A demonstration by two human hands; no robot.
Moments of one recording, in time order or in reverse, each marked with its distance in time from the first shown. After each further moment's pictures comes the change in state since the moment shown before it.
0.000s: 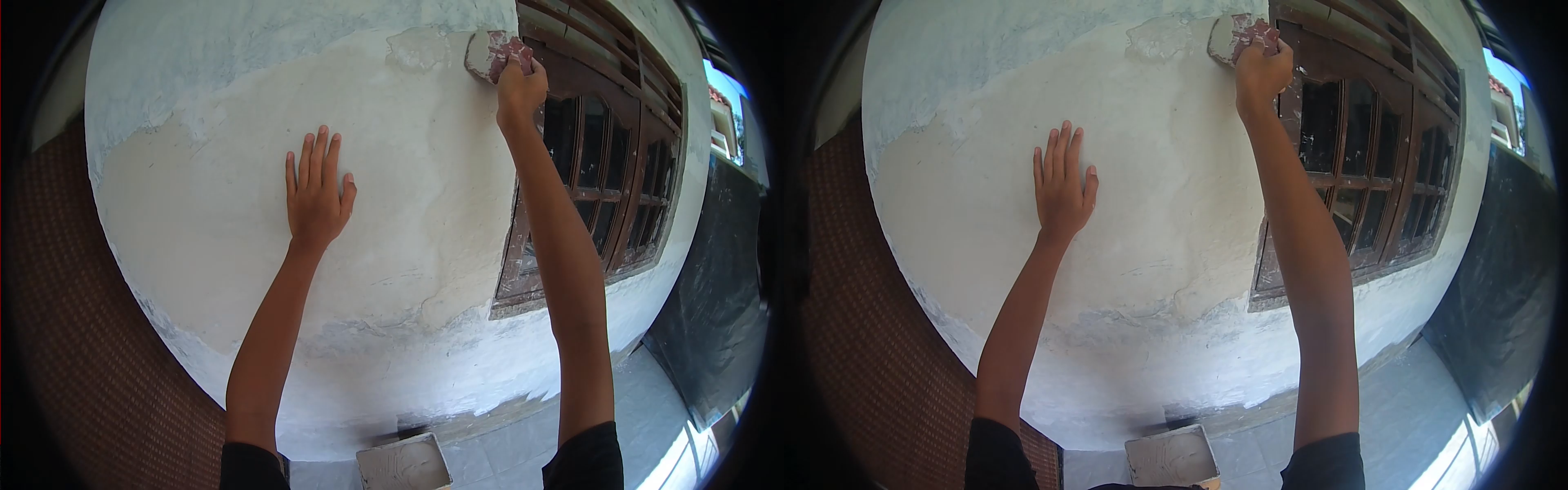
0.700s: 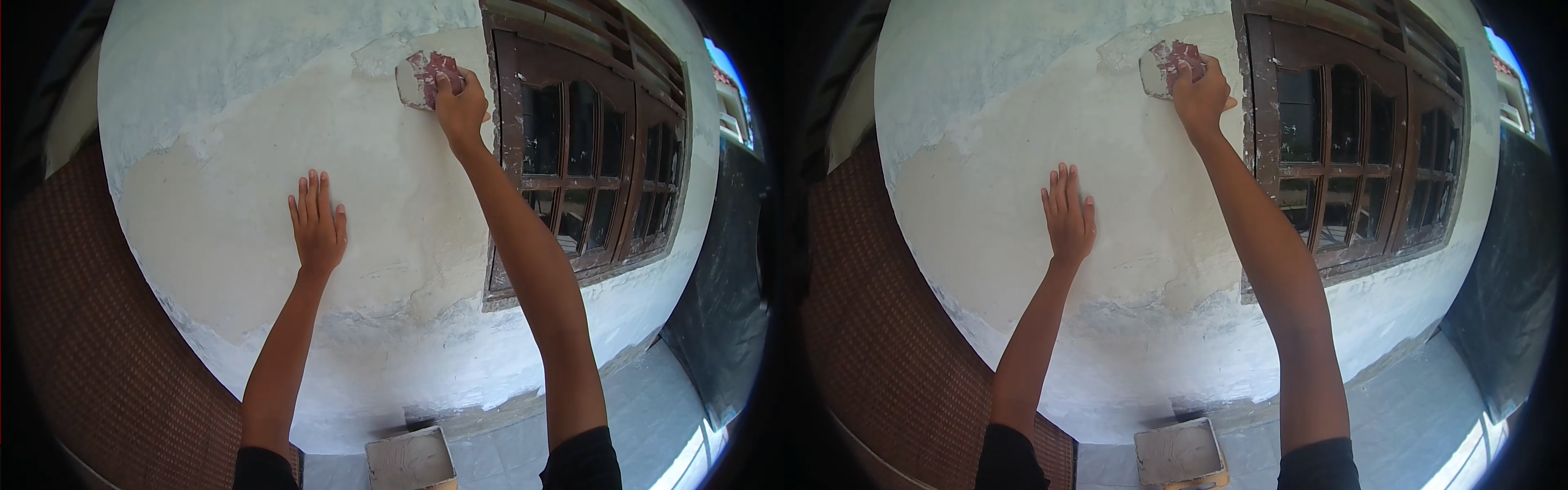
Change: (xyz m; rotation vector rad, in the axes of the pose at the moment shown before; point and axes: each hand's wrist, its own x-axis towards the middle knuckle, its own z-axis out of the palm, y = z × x) left_hand -0.045 0.034 -0.003 -0.025 -0.125 -0.102; right_hand -0.031 0.018 -0.017 -0.289 -0.242 -0.089
